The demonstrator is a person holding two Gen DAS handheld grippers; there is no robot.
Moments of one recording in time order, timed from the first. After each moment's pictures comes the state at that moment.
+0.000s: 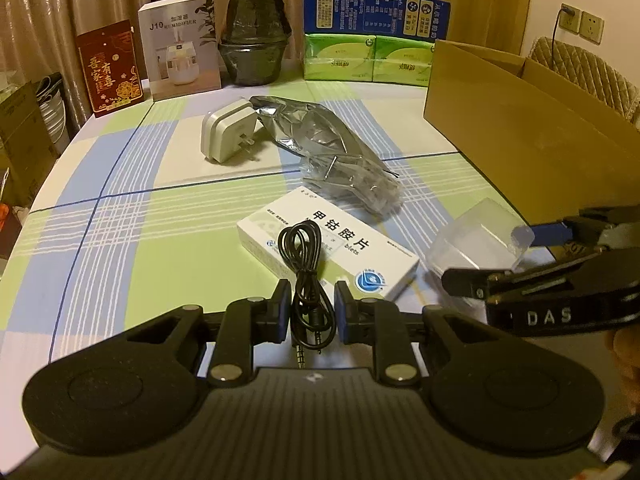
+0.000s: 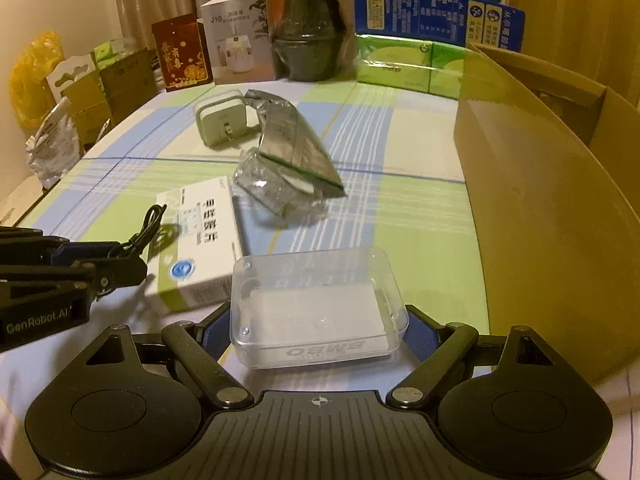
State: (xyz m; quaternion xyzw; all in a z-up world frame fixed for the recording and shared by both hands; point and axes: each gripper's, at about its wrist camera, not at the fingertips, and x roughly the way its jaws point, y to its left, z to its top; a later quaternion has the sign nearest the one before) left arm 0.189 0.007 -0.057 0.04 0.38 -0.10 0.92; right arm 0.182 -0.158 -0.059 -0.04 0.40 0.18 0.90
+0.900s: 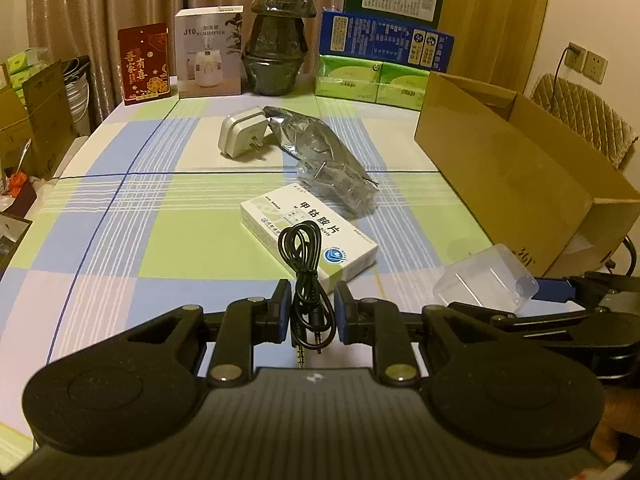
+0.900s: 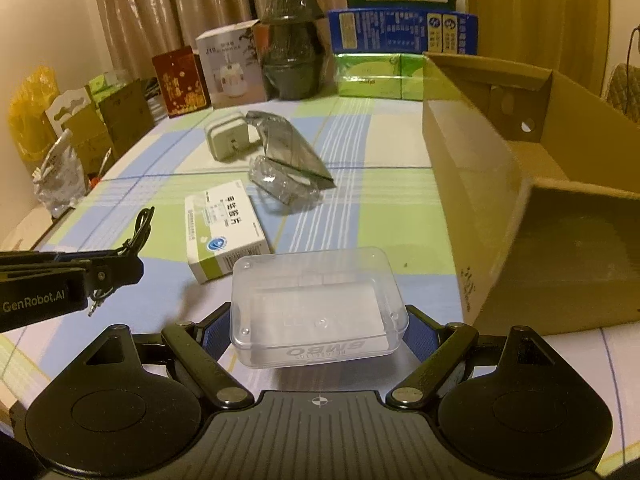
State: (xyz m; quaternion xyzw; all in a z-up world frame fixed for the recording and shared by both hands) left arm 0.126 0.002 -0.023 -0.02 0.36 -0.07 0.93; right arm 0.114 -0.179 -0.027 0.00 0.38 0.17 0.91
